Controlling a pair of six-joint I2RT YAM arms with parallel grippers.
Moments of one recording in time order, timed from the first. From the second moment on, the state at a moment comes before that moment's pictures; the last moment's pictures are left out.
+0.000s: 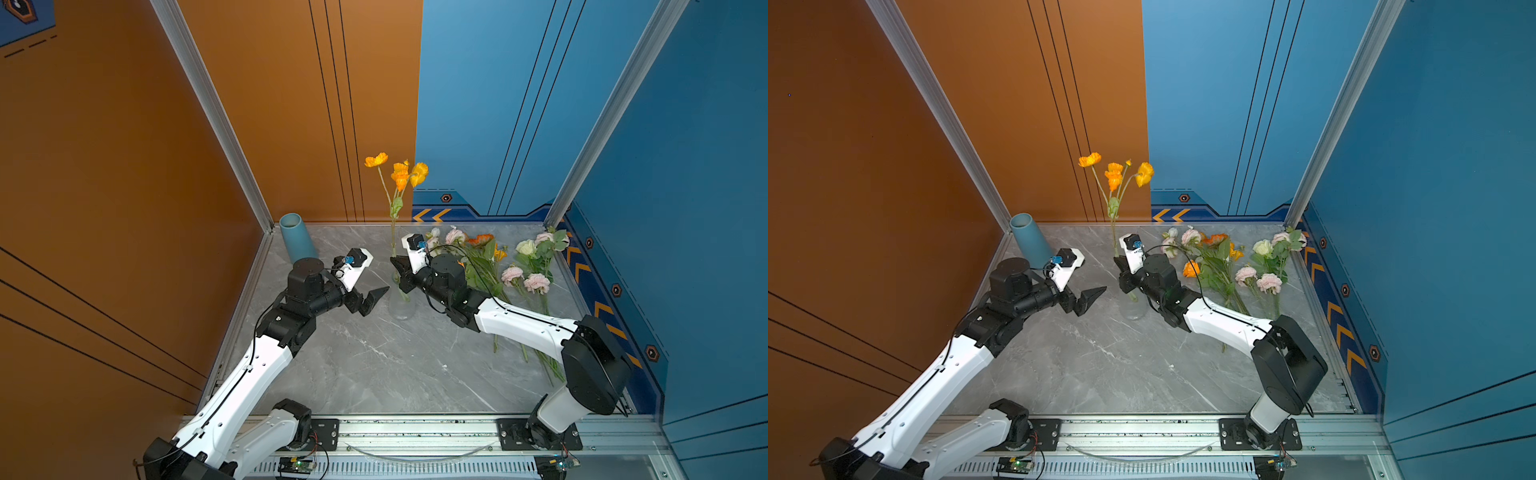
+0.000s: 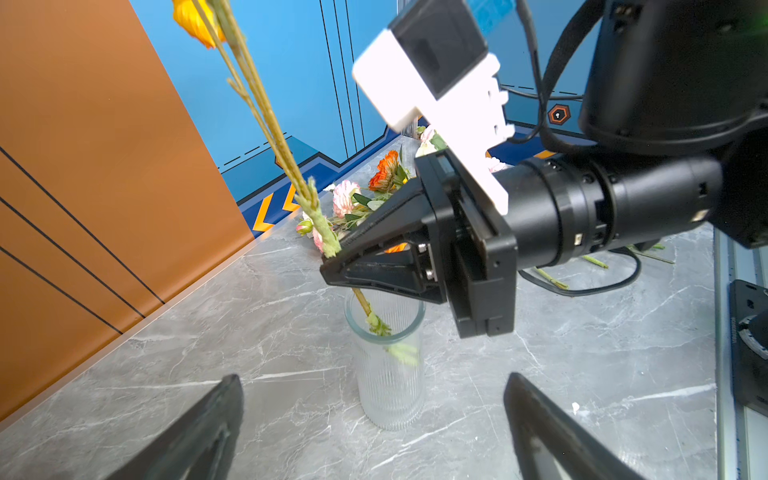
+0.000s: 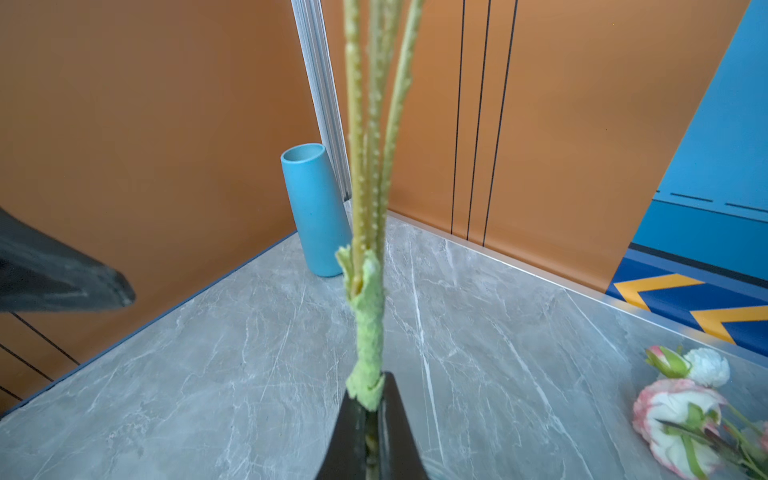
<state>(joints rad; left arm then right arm) -0.36 0.99 0.90 -0.23 0.44 0.24 0.78 1.62 1.07 0.40 0.02 0.12</state>
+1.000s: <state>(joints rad) -0.36 1.00 0.90 -0.23 0.46 0.23 0.78 1.62 0.99 0.43 0.04 0.12</state>
